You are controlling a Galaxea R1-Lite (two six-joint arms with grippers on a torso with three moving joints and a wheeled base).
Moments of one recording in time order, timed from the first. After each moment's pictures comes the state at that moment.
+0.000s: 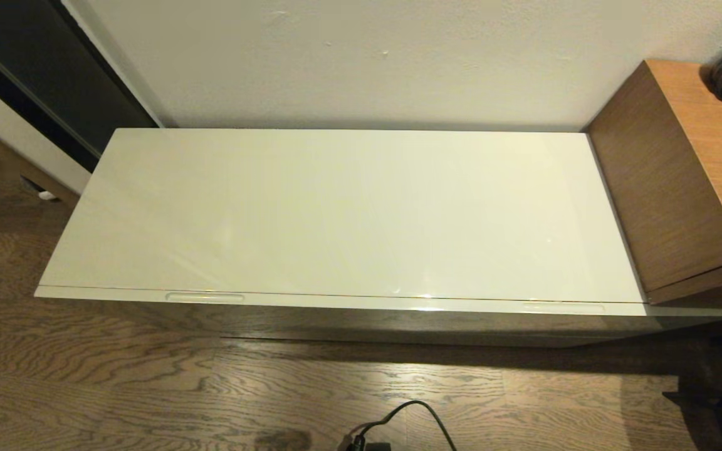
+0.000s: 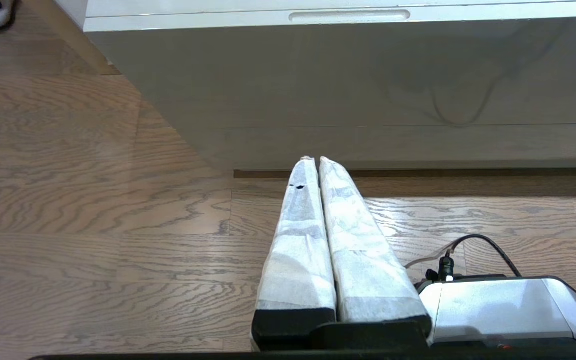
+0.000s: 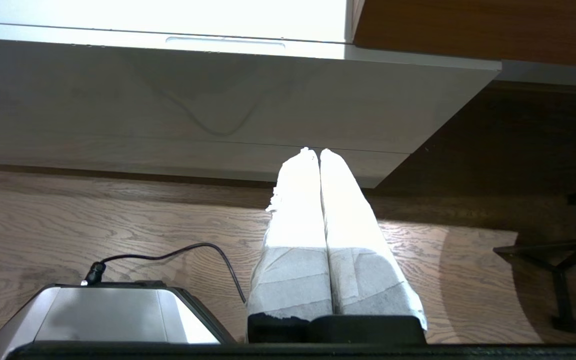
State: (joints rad) left arm 0.01 0.00 0.00 0.00 -0.01 0.03; right arm -0.01 0.00 0.00 0.00 0.02 -0.06
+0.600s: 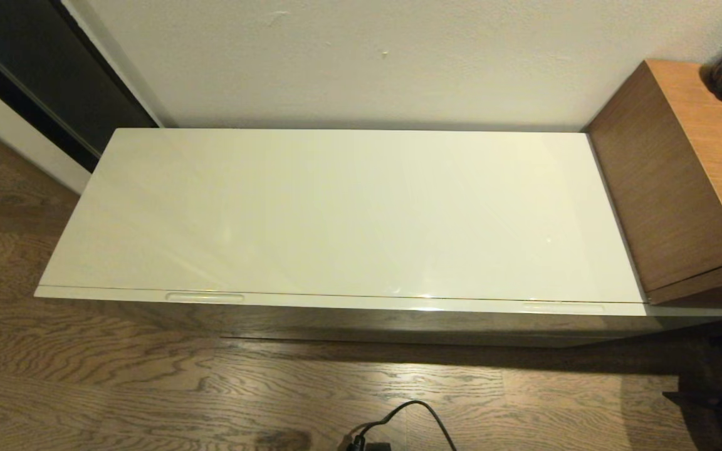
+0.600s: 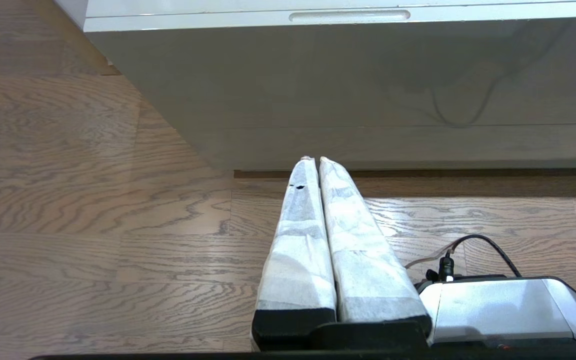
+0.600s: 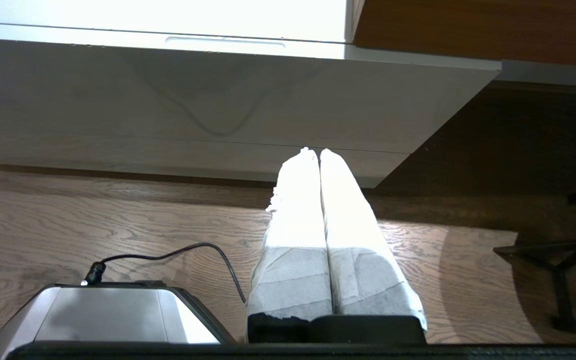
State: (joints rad) left arm 0.01 0.00 0.00 0.00 -0.01 0.03; right arm -0.01 0.00 0.00 0.00 0.02 -0.06
